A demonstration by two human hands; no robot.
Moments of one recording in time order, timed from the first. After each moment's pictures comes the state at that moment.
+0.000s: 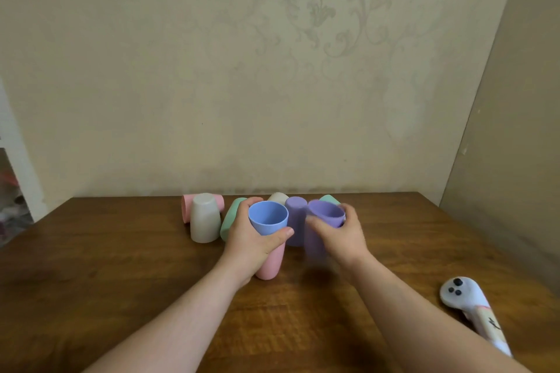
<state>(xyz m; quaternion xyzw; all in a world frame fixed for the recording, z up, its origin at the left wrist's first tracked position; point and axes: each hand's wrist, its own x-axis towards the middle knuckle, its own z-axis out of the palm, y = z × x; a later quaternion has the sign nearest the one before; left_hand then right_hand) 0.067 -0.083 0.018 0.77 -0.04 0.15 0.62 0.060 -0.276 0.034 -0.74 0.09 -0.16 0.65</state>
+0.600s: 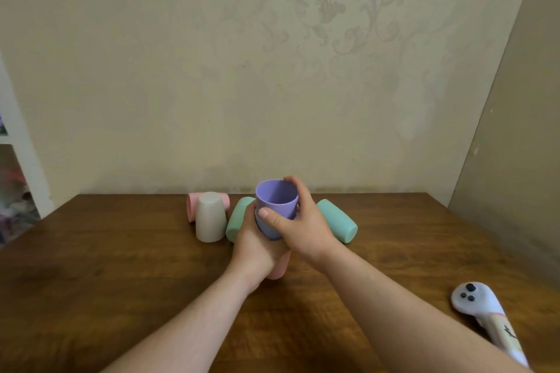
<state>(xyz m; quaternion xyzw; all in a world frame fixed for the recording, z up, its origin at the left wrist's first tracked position) 0.071 -0.091 0.014 0.75 -0.07 0.17 0.64 0.058 -0.208 0.063 -0.79 -0.13 -0.09 0.60</state>
